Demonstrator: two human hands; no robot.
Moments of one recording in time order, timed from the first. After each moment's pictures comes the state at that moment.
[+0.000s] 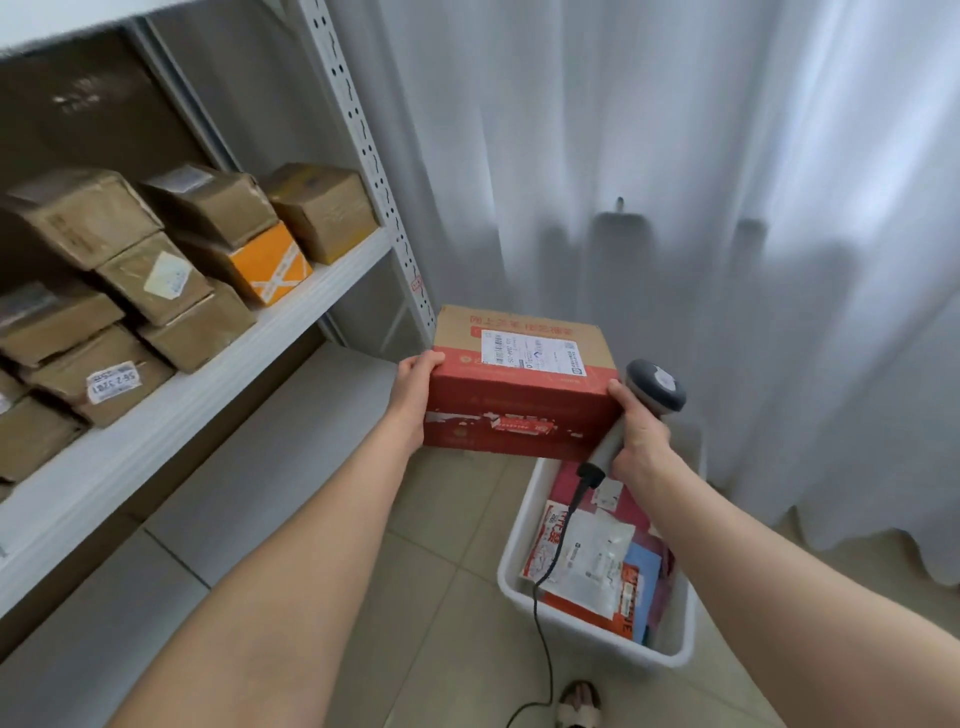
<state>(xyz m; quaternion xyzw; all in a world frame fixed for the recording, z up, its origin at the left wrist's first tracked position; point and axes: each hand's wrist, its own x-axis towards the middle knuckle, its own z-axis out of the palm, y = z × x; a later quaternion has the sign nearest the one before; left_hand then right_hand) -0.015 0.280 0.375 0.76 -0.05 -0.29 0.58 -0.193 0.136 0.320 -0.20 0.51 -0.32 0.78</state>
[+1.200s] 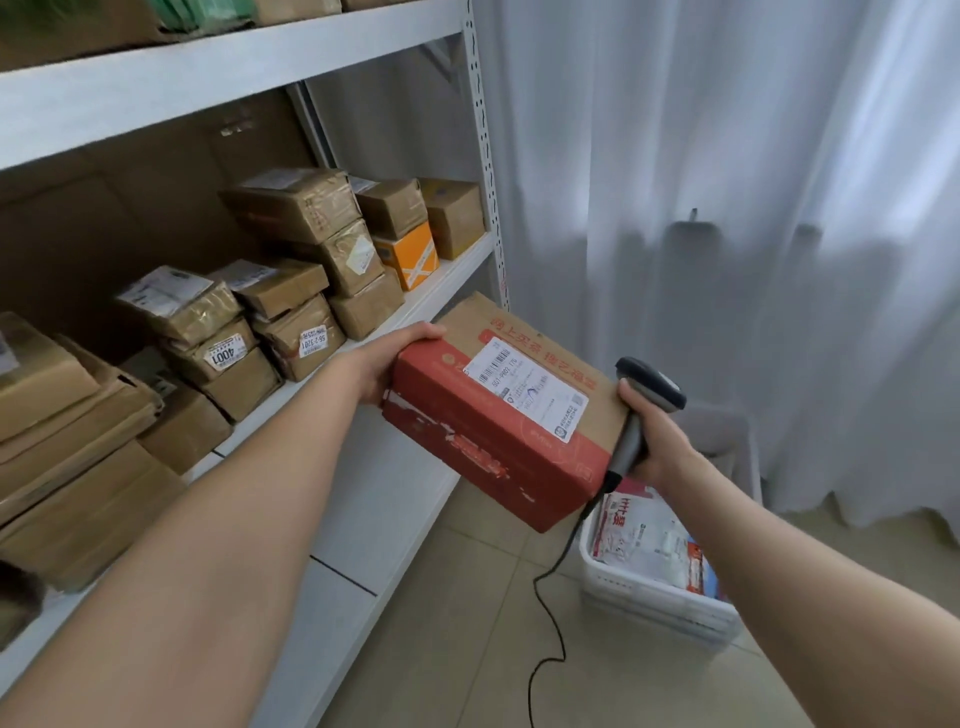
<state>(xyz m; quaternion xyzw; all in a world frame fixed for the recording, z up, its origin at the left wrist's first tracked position) 0.098 0.541 0.490 0.78 -0.13 -0.45 0.42 -0.152 0.370 0.366 -0.26 0.37 -0.18 0.87</state>
